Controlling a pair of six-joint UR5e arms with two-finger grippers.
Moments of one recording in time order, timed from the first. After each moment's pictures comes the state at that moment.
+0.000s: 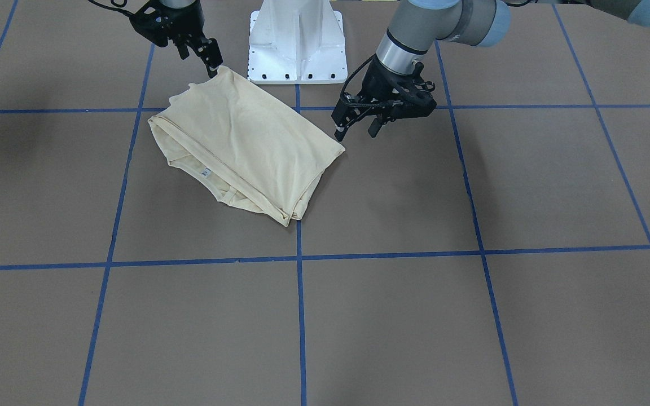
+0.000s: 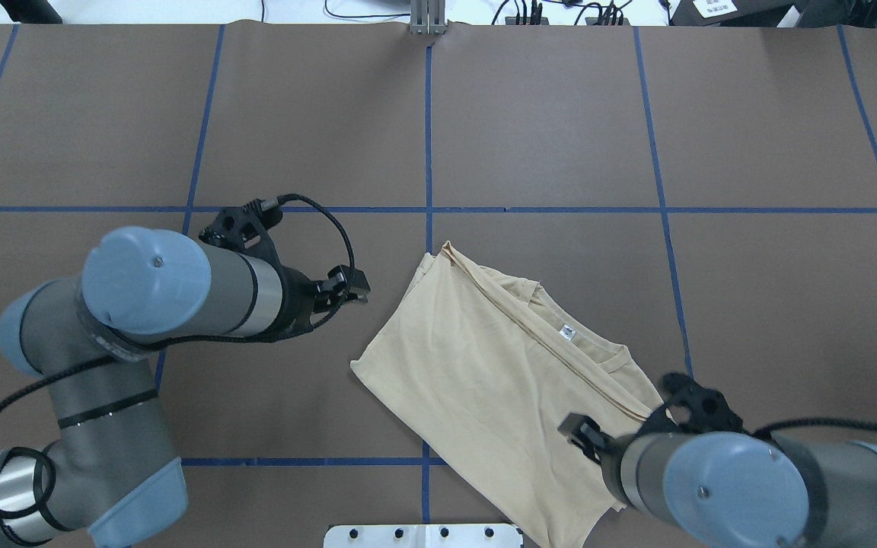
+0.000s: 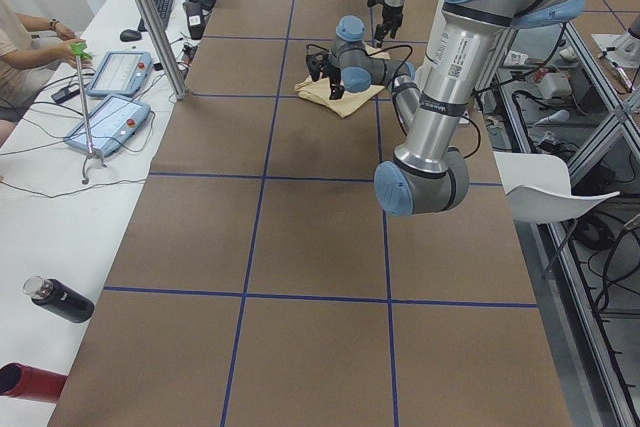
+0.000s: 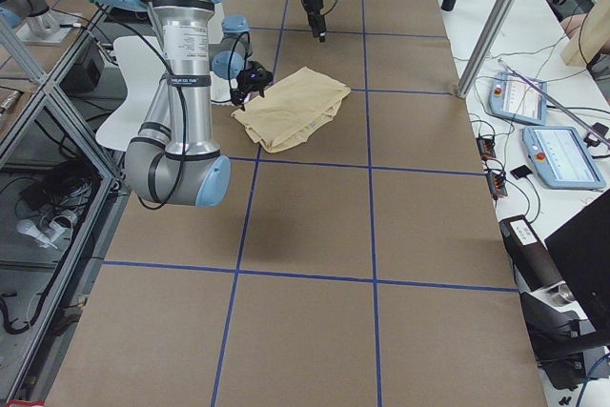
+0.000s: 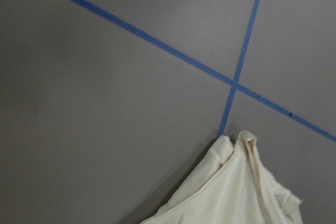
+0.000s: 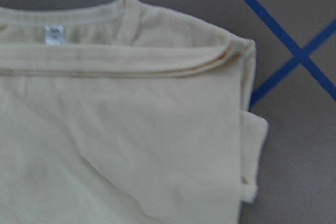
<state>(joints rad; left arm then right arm) -0.44 -1.99 -1.95 -1.87 -1.75 -1.71 0.17 -1.40 2.27 -1.66 1.57 2.19</state>
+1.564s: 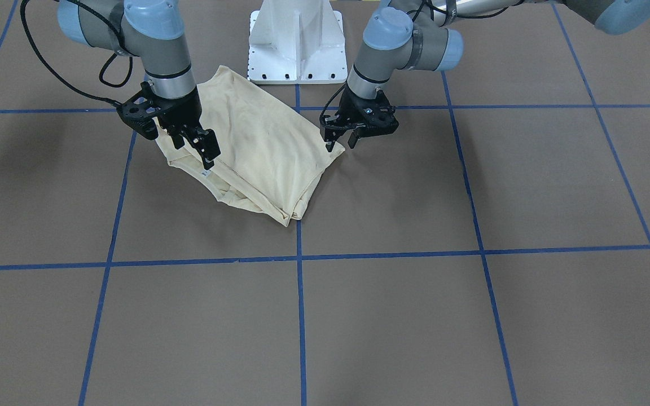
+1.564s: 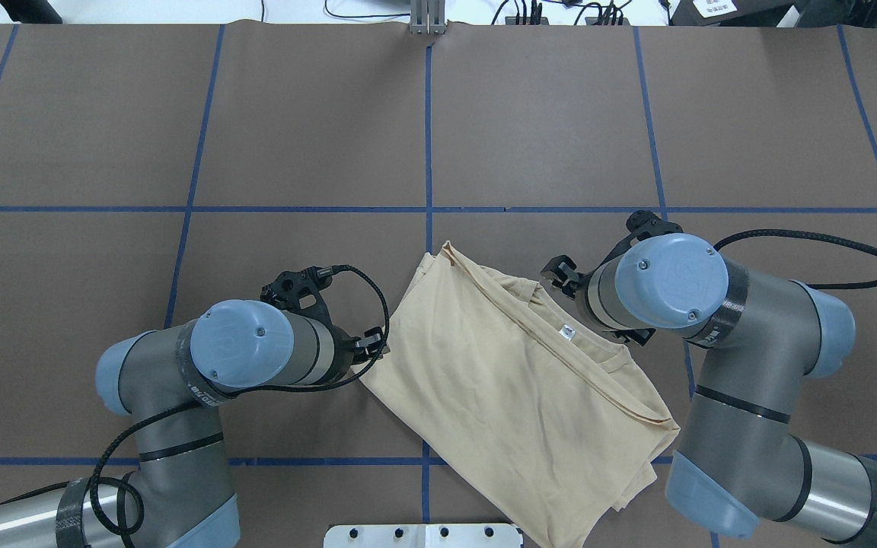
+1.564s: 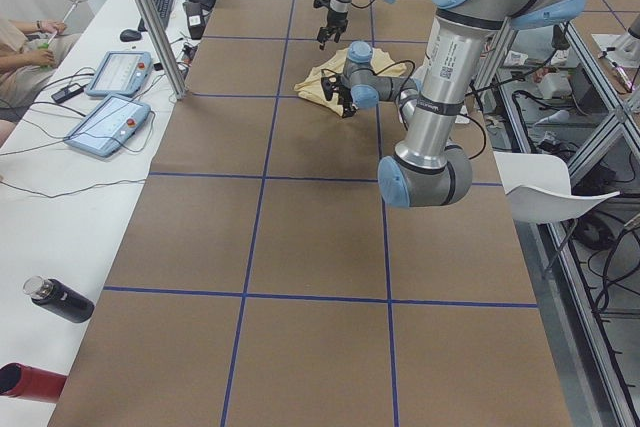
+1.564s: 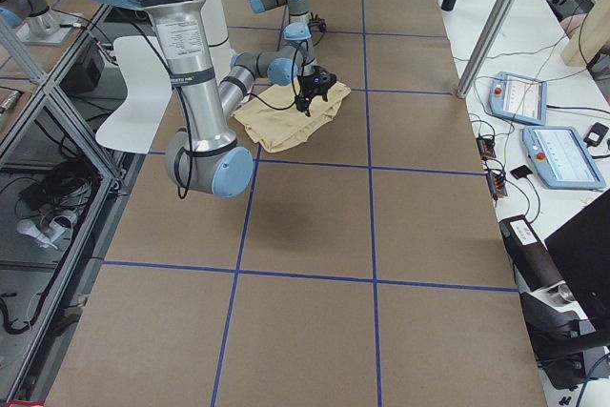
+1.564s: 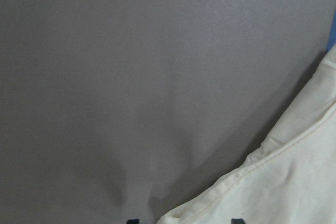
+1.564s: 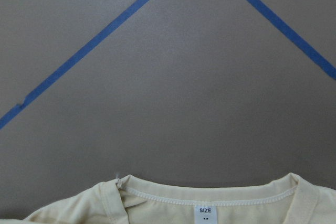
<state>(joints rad) -0.35 -2.05 -1.75 -1.94 -1.71 -1.70 0.47 -1.24 1.98 -1.55 1.67 1.96</state>
